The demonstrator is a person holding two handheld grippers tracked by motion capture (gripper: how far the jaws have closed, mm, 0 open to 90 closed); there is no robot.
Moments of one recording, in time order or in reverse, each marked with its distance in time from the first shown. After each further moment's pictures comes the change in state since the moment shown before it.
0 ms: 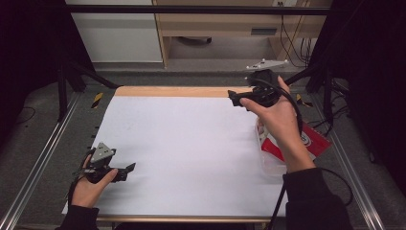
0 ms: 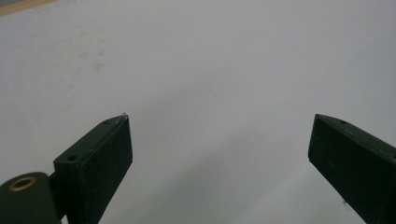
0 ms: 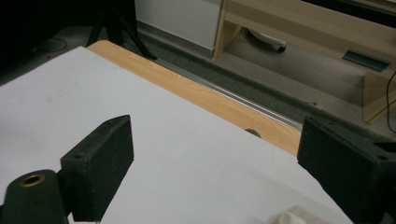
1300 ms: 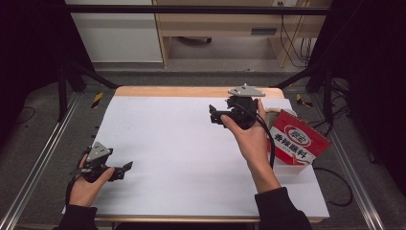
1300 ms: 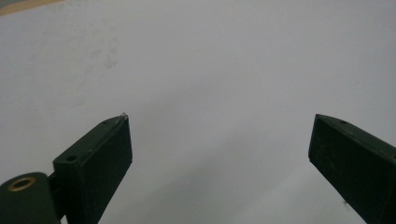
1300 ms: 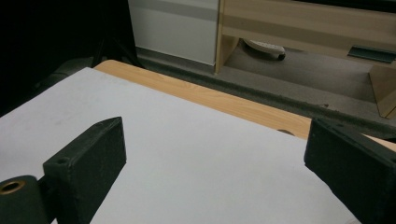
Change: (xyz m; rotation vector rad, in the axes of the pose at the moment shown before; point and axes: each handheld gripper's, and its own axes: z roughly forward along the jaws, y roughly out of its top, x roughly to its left) left arm 0.006 -0.002 -0.002 -0.013 0.008 -0.028; right arm 0.049 -0.047 0.037 -0.107 -0.028 0.110
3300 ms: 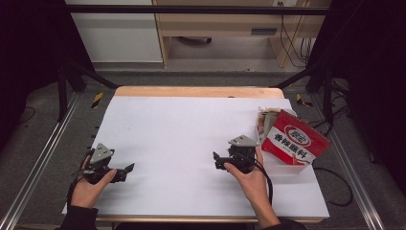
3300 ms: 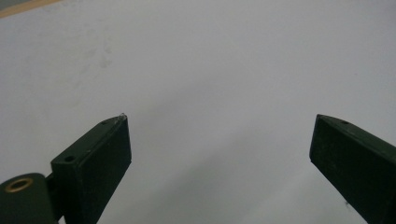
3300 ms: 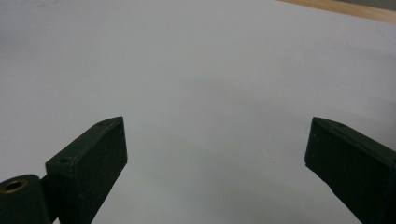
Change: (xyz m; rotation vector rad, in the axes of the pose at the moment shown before) left arm -0.007 -0.001 0.001 0.016 0.010 0.035; right arm 0.005 -0.148 0.016 0.161 0.054 0.006
